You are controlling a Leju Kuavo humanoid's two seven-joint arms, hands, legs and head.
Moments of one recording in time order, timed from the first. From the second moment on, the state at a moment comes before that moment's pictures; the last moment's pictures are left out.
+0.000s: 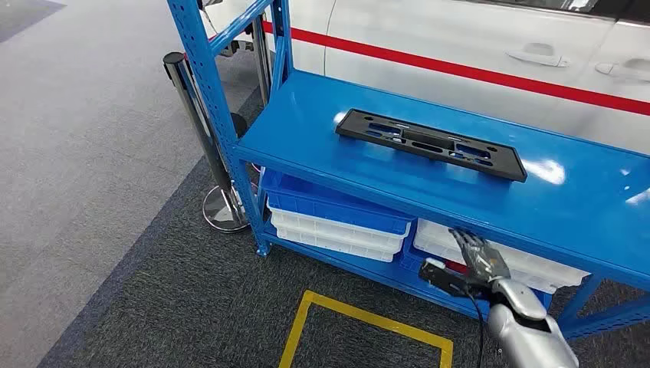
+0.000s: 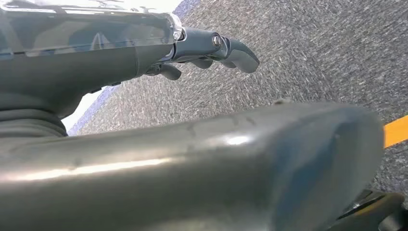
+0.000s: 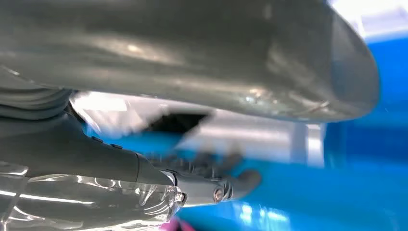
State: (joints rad) left arm -0.07 -0.13 -0.53 -0.20 -0.41 0.43 0.27; right arm -0.63 -0.11 0.35 -0.74 1.05 -0.14 -0.14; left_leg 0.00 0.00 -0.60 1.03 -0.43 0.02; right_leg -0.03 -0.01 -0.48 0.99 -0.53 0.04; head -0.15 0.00
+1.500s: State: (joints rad) left arm -0.08 -0.13 -0.30 -0.19 -0.21 0.46 0.08; right arm -1.23 -0.06 0.77 -0.53 0.82 0.07 -0.14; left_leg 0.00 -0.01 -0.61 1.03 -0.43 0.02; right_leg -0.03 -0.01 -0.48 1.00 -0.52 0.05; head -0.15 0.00
